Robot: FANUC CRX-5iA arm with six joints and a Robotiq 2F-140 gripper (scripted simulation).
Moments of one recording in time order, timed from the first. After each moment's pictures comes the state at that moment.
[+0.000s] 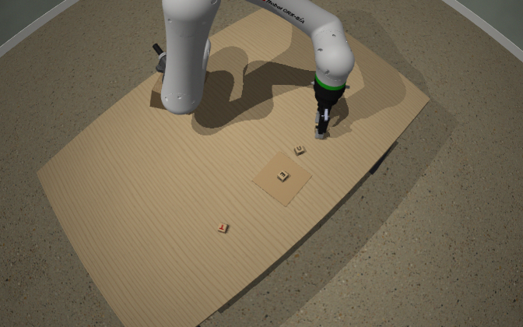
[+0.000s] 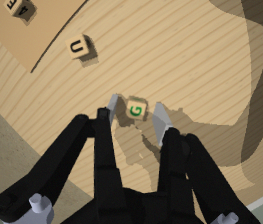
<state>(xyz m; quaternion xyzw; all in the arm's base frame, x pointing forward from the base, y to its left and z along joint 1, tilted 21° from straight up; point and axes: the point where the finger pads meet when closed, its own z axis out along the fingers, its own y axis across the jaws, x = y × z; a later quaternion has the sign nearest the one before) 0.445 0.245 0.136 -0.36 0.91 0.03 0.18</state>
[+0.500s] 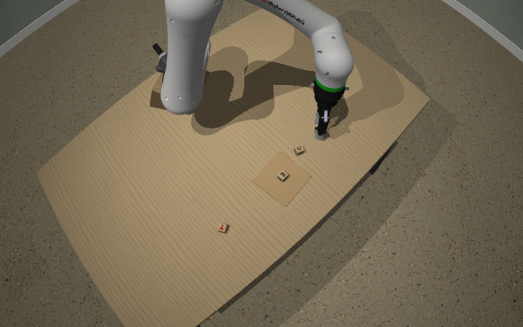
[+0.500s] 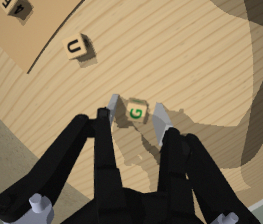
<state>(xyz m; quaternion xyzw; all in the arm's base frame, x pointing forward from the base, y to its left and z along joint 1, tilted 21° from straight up) 0.448 0.247 0.128 -0.36 0.91 0.03 0.18</state>
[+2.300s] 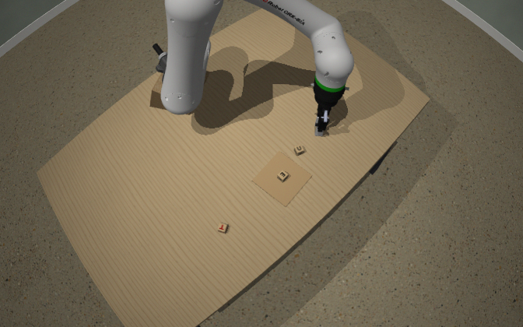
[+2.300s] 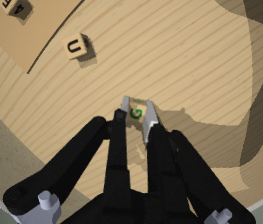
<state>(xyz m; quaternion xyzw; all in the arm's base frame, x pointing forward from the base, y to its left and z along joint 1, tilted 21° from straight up) 0.448 0.247 0.128 -0.36 0.91 0.03 0.18</state>
